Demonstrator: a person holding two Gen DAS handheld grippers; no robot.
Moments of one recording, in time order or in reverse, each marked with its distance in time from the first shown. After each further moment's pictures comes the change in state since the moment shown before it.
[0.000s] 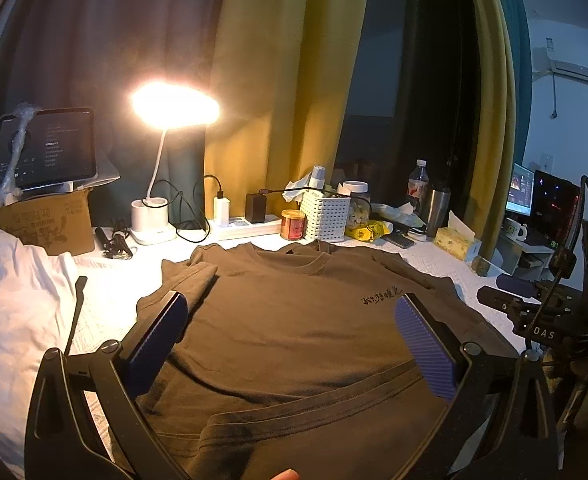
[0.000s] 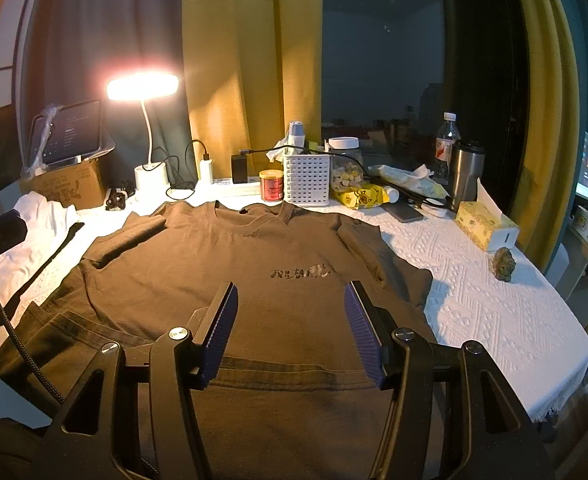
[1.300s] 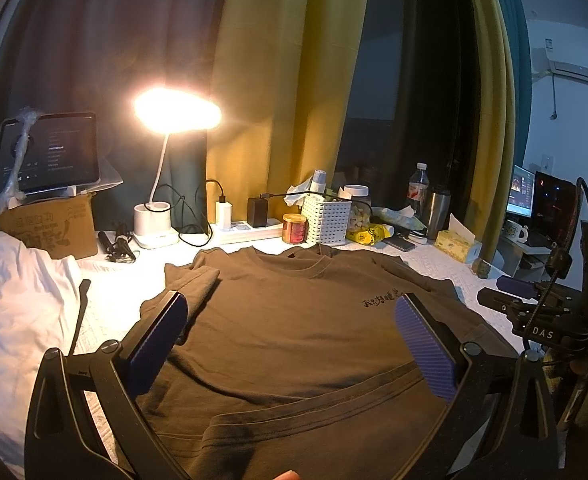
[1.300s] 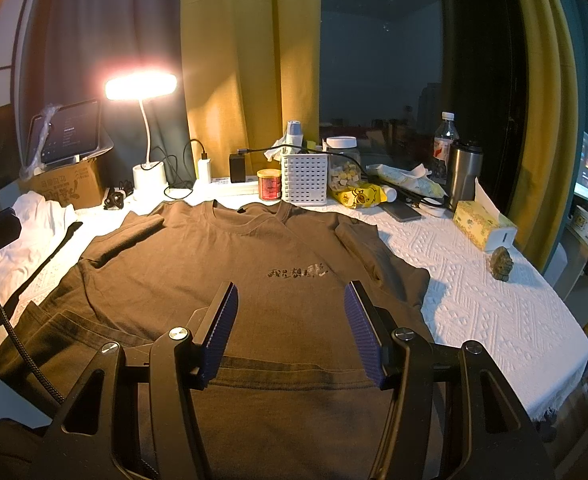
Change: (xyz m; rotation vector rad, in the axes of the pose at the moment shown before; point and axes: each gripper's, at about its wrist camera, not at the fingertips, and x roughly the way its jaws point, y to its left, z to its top) left arm -0.004 0.001 0.000 0.001 -0.013 0.003; right arm 0.002 0.000 0.000 -0.002 0.001 -0.002
